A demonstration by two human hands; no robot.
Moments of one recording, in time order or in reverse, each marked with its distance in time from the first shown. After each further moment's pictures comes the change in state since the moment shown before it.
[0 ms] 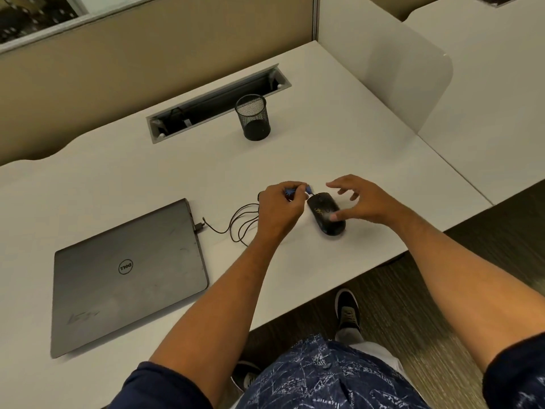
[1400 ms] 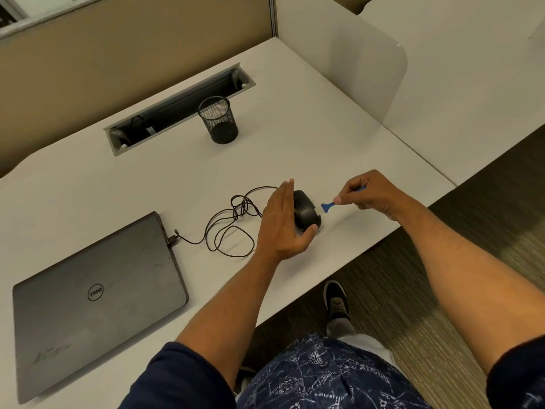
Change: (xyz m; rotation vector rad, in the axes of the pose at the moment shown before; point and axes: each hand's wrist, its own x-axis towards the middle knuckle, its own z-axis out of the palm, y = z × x) left_hand -0.017 -0.042 0.045 0.449 -0.293 0.405; right_hand -0.036 0.024 -0.039 0.377 0.093 0.218
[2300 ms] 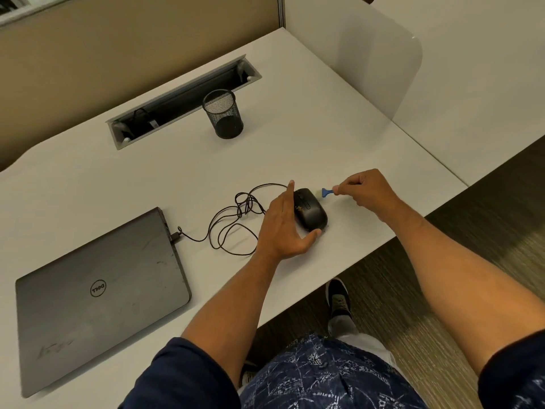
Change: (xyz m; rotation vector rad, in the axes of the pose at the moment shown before) left_hand -0.002 -0.016 0.005 -0.030 -0.034 -0.073; right_hand 0.022 0.004 0.028 -0.083 0.249 0.085
